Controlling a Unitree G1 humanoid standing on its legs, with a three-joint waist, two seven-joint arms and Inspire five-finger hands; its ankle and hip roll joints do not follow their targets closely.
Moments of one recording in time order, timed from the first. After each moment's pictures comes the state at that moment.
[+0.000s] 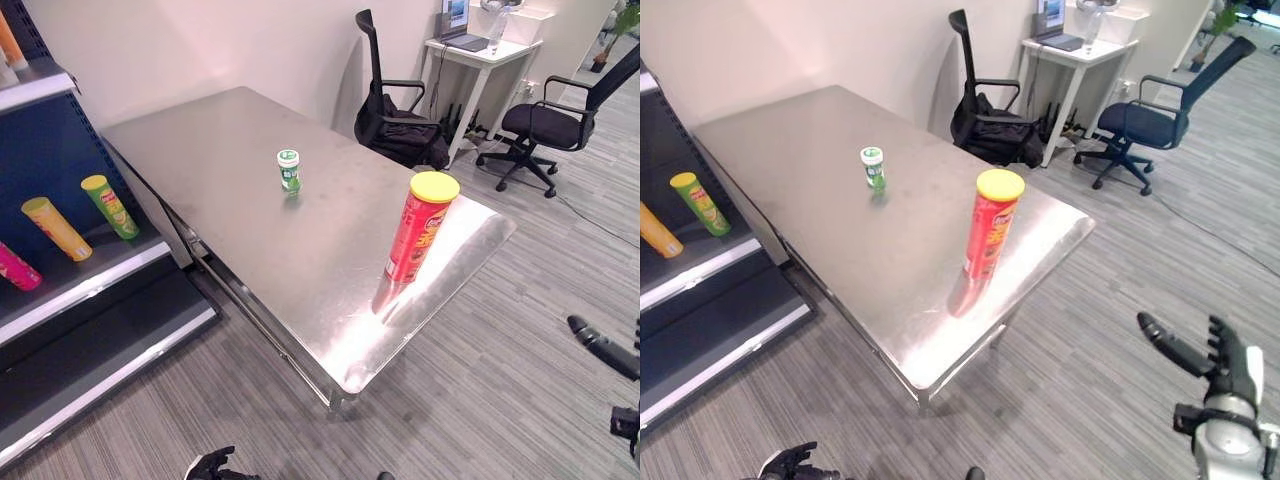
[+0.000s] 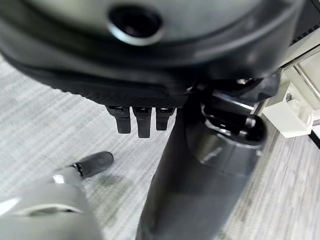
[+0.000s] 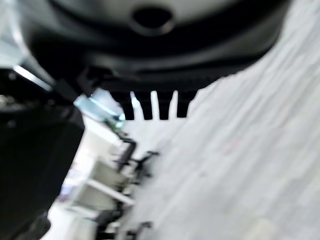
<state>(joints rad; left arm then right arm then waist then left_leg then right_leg) 0.11 0.27 -0.13 1.07 -0.12 -0.02 -0.01 0.15 -0.80 -0.39 0.42 0.30 -0.05 -0.16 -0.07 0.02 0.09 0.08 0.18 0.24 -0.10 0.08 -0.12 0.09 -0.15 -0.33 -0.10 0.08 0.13</state>
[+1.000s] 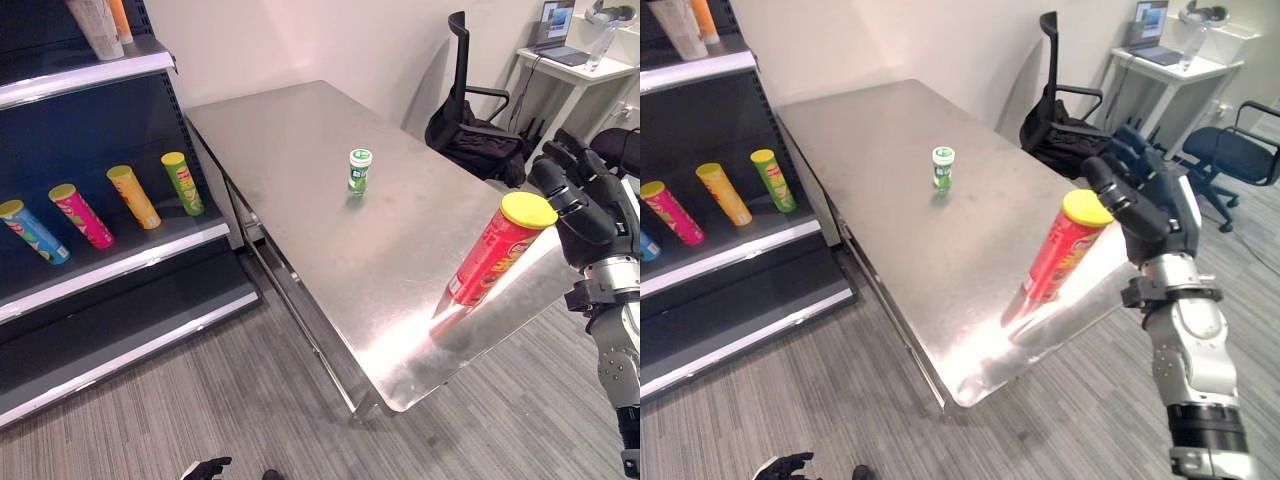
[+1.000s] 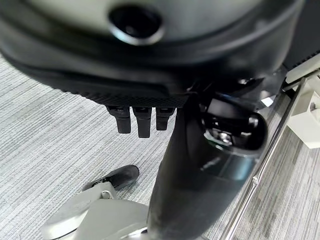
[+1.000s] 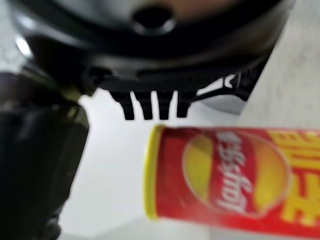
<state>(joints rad) 0.11 0.32 -0.15 1.07 0.00 -0.05 -0.06 -0.22 -0.82 -0.16 0.14 0.75 -0.13 0.15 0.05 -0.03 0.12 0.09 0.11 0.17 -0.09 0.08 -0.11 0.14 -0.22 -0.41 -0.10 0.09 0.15</state>
